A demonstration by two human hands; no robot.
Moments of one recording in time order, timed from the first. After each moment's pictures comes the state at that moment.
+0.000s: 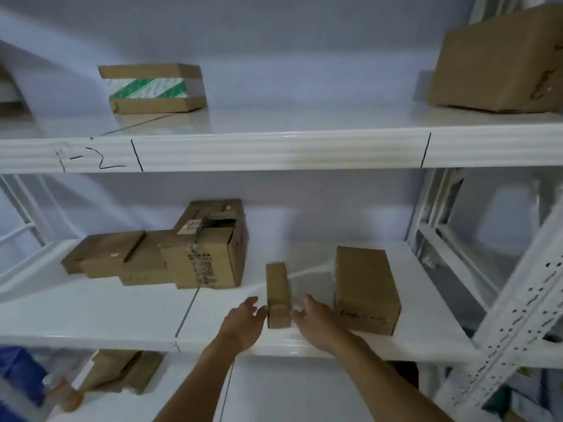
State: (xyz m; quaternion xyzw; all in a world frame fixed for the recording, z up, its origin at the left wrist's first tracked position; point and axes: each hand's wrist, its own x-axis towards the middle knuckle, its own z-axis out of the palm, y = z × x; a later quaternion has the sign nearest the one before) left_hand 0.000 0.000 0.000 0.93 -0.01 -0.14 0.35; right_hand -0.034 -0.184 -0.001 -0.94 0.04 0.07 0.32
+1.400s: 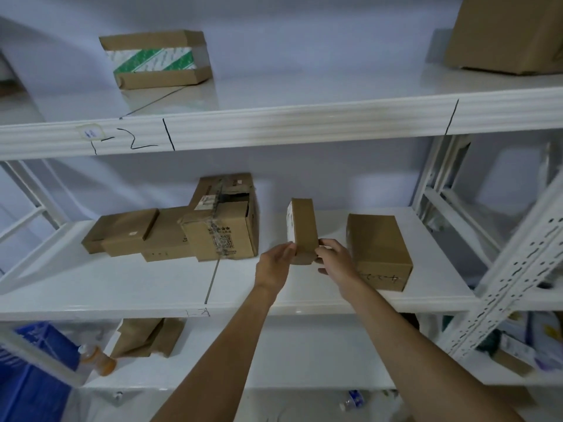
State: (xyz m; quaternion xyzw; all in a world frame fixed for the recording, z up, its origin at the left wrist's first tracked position) left_hand 0.003 -0.016 0.031 0.78 -0.01 -0.09 0.62; right_hand -0.015 -0.167 0.027 -0.73 0.20 -0.02 0.65
